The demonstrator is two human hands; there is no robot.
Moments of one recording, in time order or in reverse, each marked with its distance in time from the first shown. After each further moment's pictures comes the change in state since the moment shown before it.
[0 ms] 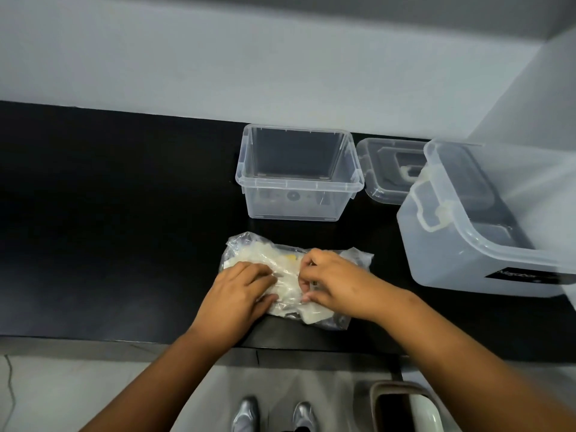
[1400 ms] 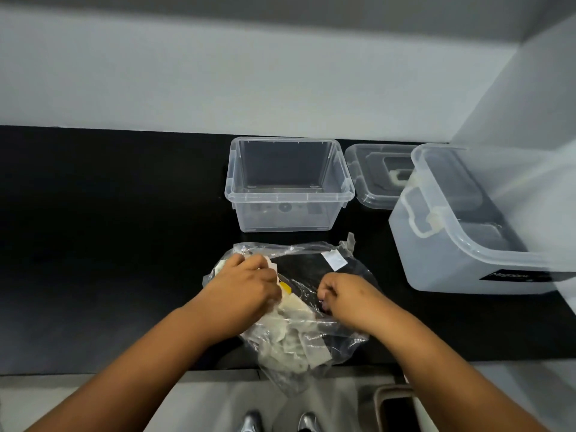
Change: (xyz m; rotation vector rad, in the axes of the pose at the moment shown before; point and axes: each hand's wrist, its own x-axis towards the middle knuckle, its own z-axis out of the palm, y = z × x) left_hand 0.051 -0.003 -0.036 0.246 -0.276 0.340; right_hand -0.009 -0.008 -0.003 0.289 -0.044 0.685
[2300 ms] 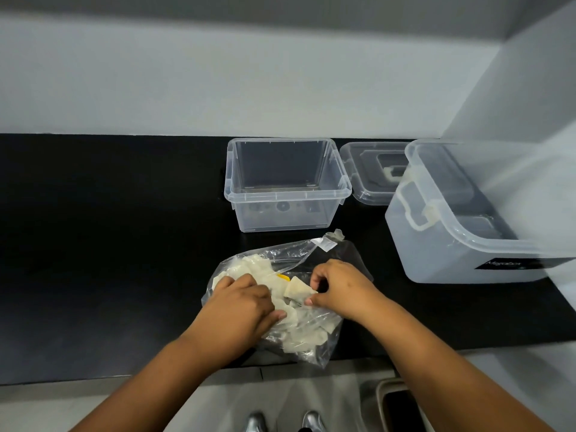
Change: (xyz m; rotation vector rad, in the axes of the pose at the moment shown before) left_hand -0.026 0.020 0.005 -0.101 0.049 -0.174; right_hand 0.014 -0.006 0.009 -0.073 0.127 -0.131
